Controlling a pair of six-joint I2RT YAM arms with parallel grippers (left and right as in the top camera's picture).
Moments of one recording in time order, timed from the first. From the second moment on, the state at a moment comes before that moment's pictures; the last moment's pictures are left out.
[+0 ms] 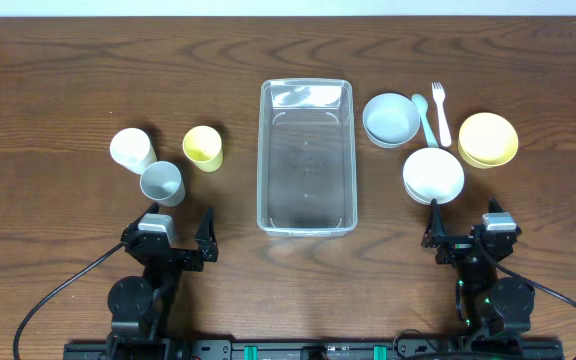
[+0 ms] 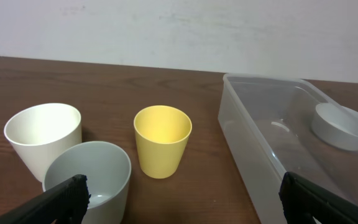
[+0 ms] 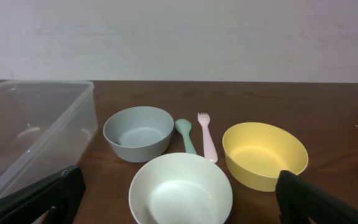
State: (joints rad) left arm -0.05 0.01 0.07 -0.21 0.12 -0.14; right arm 0.03 0.01 0.02 -0.10 -0.01 0.06
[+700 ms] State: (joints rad) left arm -0.05 0.01 0.07 -0.21 0.12 -0.14; right arm 0.03 0.01 0.02 -0.10 -0.06 0.22
